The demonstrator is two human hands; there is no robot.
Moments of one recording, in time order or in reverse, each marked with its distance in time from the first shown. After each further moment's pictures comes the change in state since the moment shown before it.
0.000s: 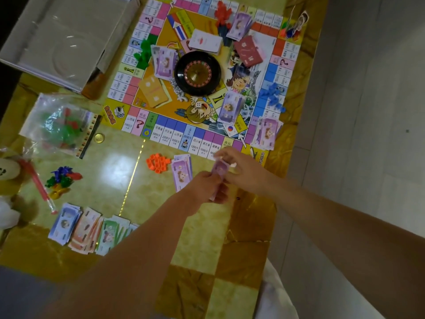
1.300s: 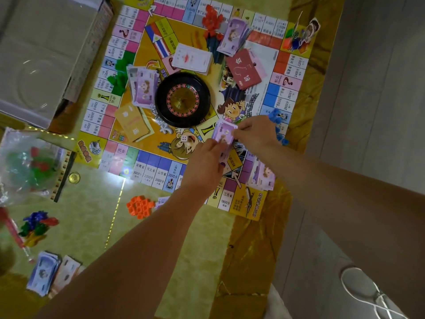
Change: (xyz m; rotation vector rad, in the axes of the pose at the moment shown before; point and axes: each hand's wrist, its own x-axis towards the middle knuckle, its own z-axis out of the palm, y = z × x) left_hand 0.111 0.102 0.002 1.014 0.403 0.683; right_hand 0.145 0.010 -0.117 0.025 0.476 0.281
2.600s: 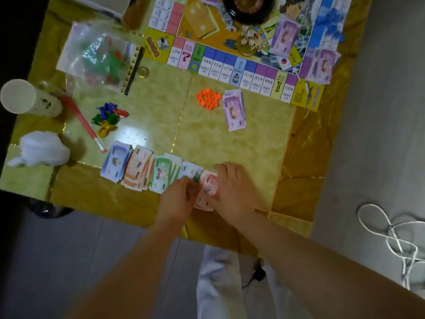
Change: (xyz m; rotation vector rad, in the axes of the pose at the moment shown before) left_hand -0.352 -0.182 0.025 -0.144 -0.135 -0.355; right_hand -0.350 0.066 0.258 -0.601 -0.098 -0.268
